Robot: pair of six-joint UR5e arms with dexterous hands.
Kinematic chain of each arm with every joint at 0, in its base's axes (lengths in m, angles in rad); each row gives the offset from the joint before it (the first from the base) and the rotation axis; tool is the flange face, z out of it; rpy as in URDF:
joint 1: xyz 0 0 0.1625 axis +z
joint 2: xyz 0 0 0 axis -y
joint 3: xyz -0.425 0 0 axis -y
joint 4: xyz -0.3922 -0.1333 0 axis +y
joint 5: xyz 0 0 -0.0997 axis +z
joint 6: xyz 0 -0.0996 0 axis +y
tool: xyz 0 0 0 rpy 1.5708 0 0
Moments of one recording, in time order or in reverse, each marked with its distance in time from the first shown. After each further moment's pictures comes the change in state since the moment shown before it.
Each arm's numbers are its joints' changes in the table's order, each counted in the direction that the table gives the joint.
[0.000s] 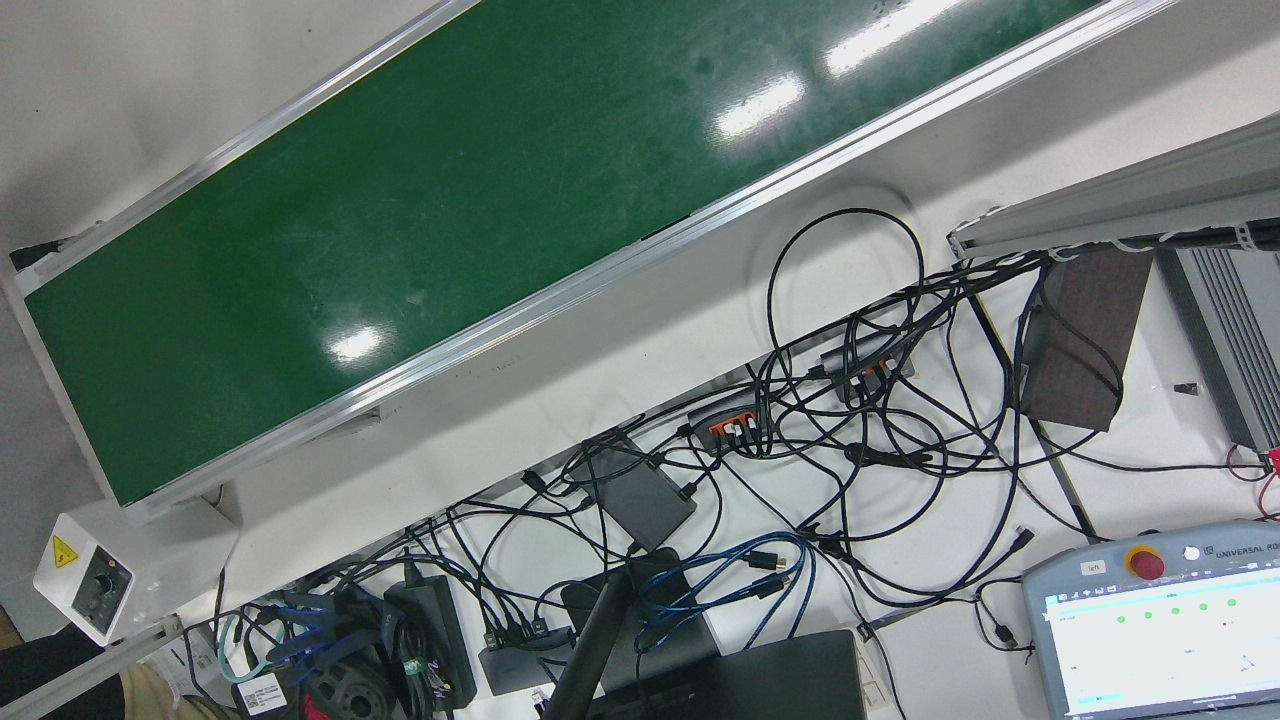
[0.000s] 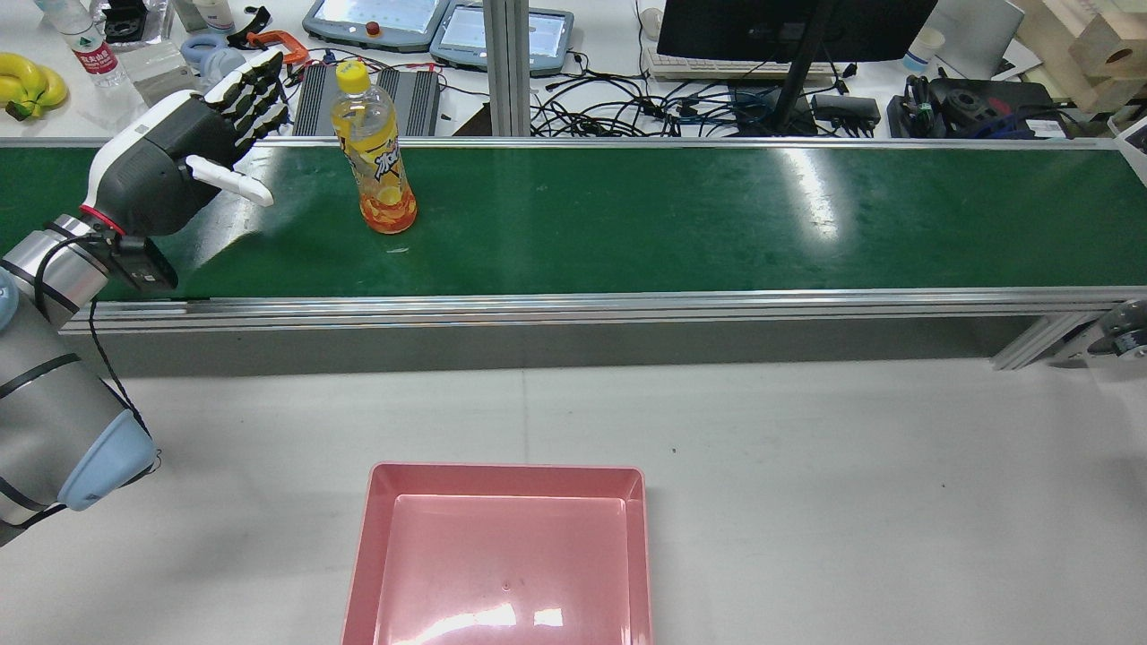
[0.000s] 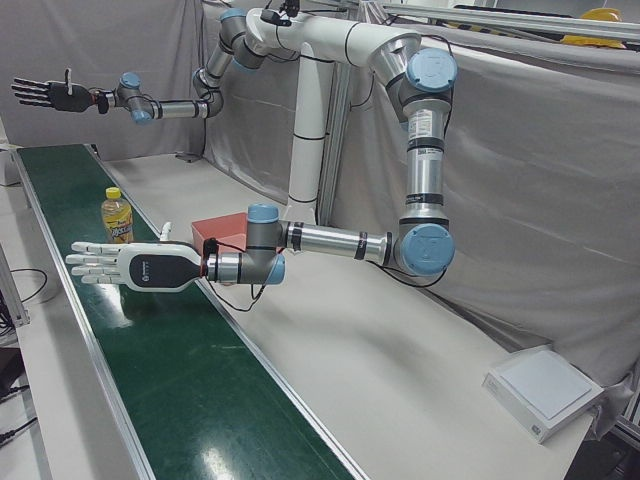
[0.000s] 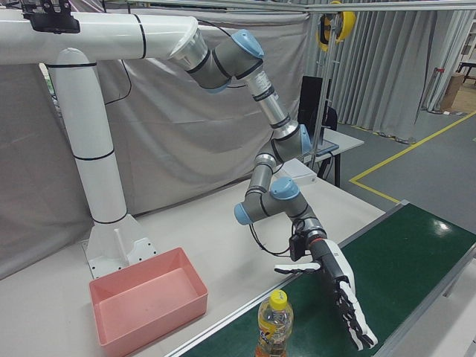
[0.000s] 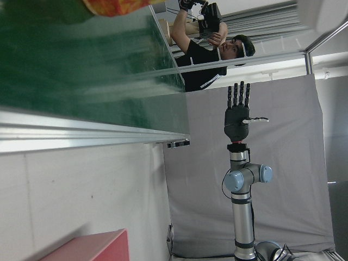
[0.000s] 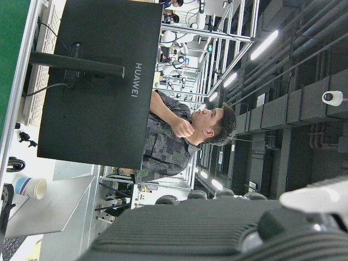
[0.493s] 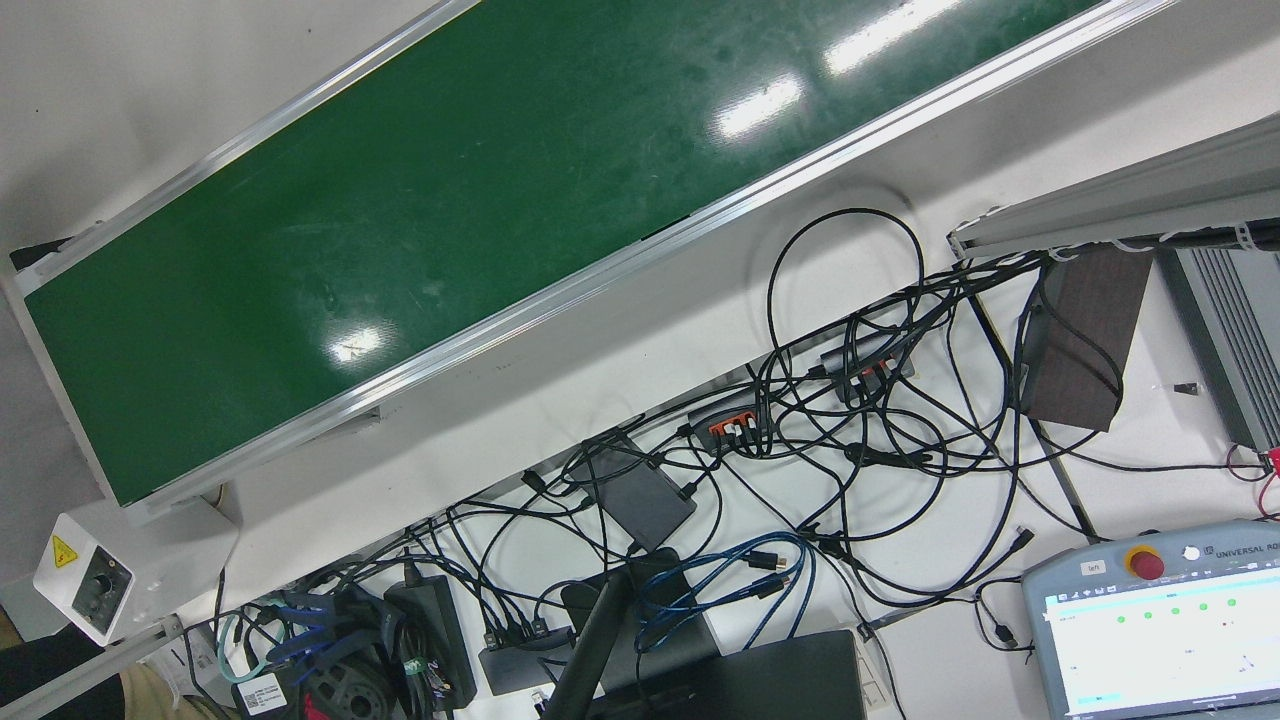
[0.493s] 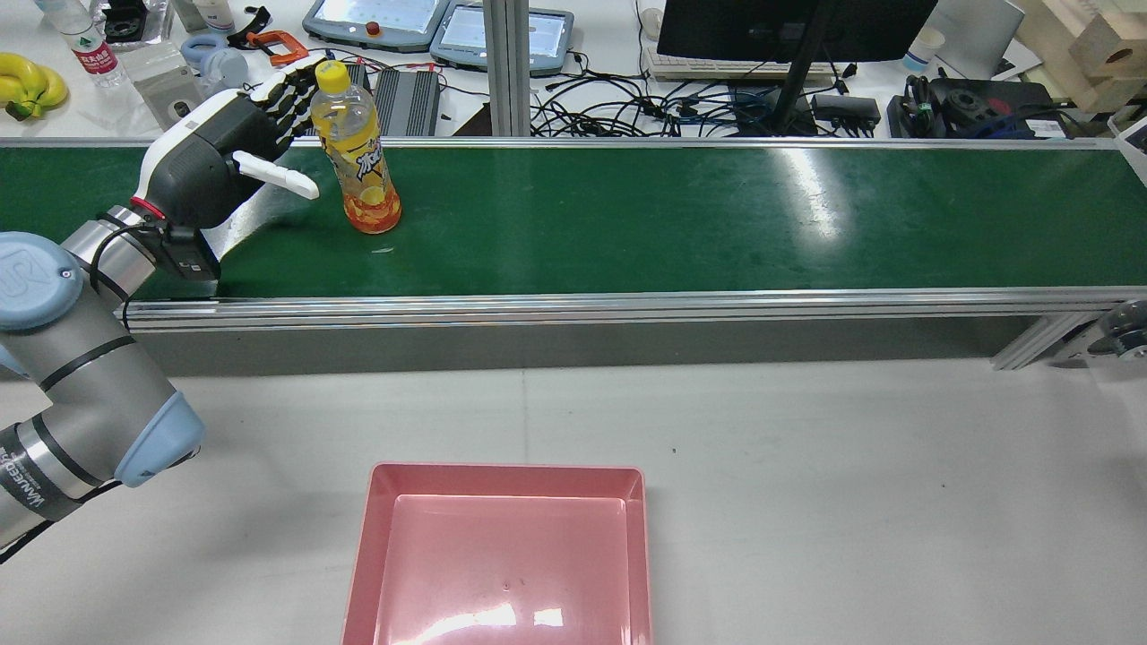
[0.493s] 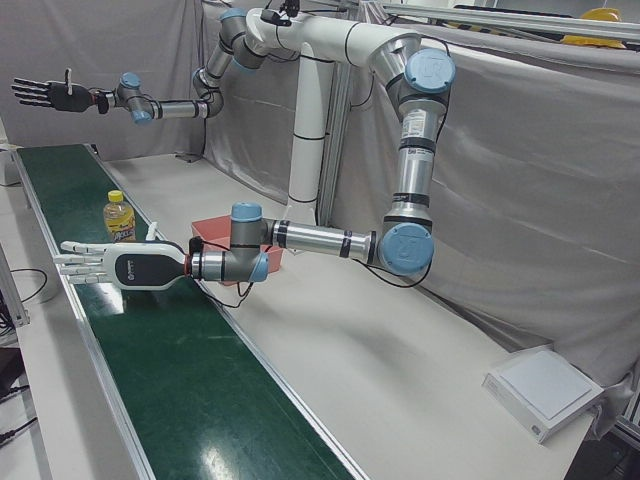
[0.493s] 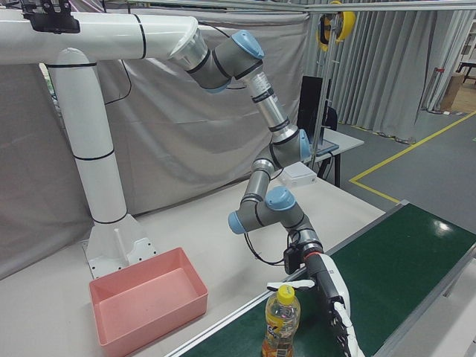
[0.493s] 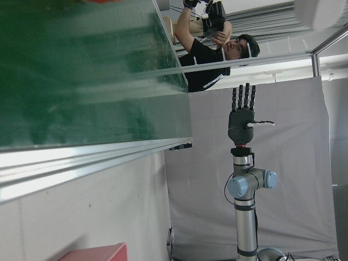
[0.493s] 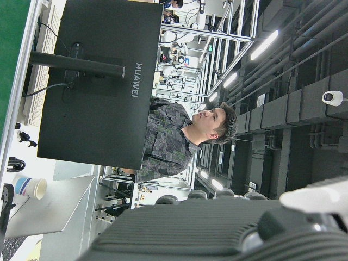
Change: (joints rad) left arm 0.018 -0.092 0.090 -0.012 0.000 0.003; right arm 0.000 0.000 0.000 0.000 0.000 0.000
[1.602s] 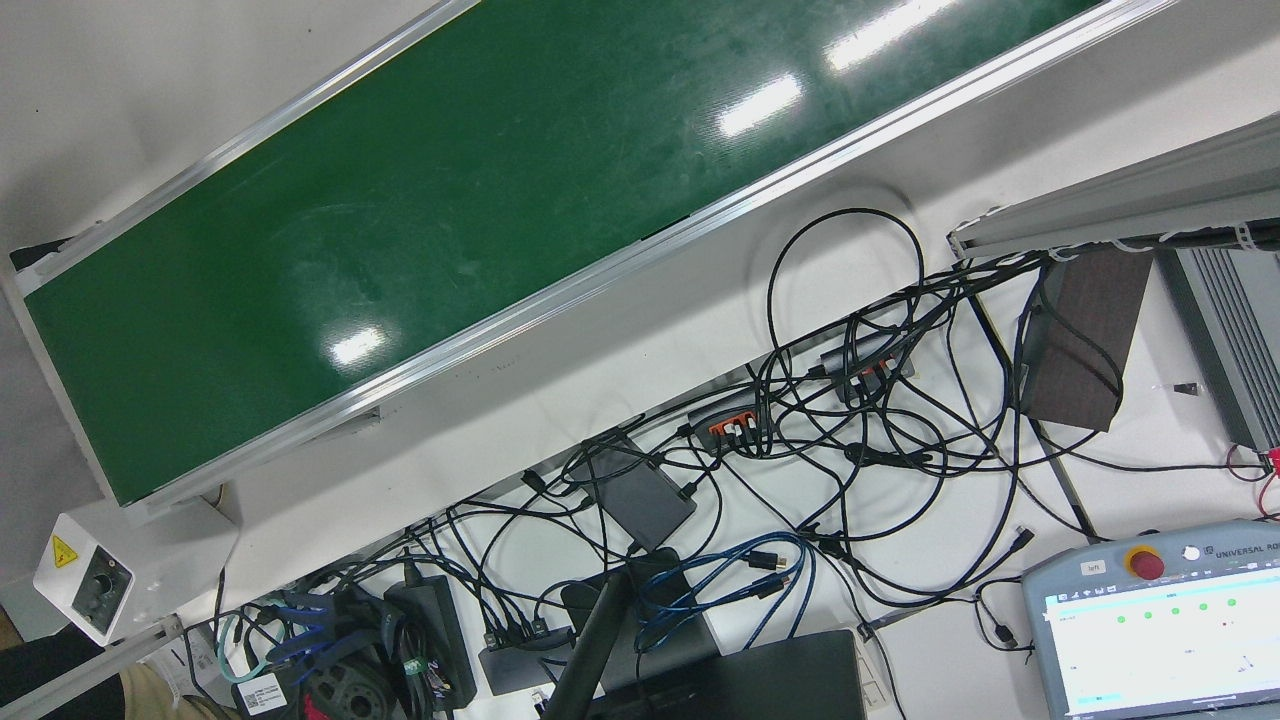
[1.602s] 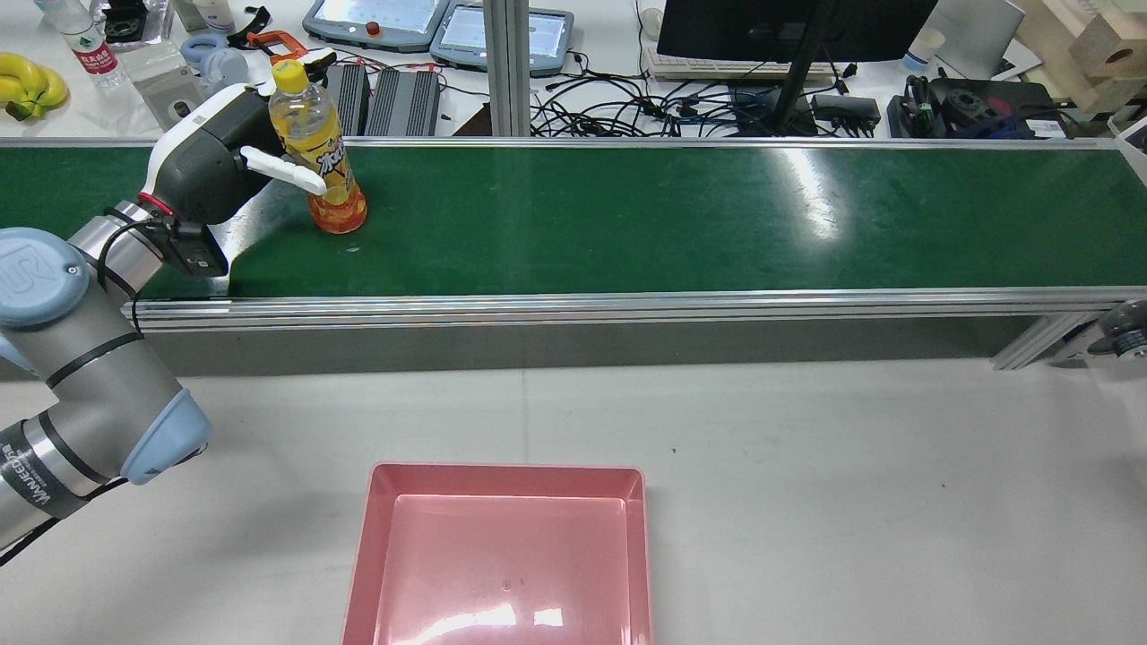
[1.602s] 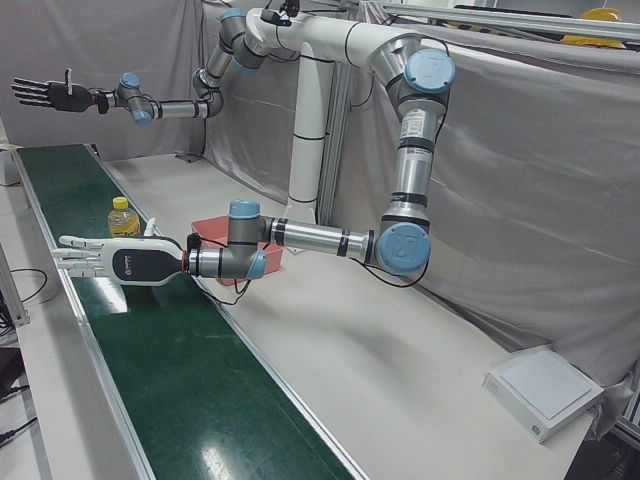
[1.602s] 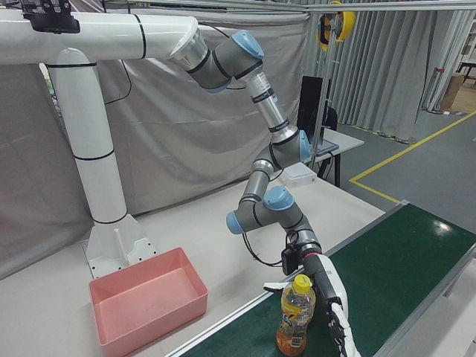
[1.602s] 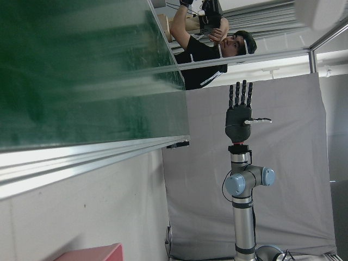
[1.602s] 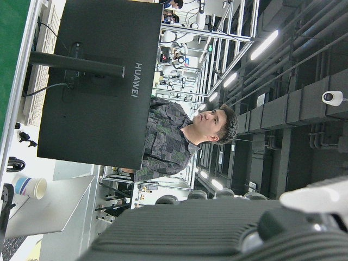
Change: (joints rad) left arm 0.002 -0.013 -0.003 0.000 0.000 -0.004; right arm 0.000 0.000 0.000 0.000 0.000 0.000
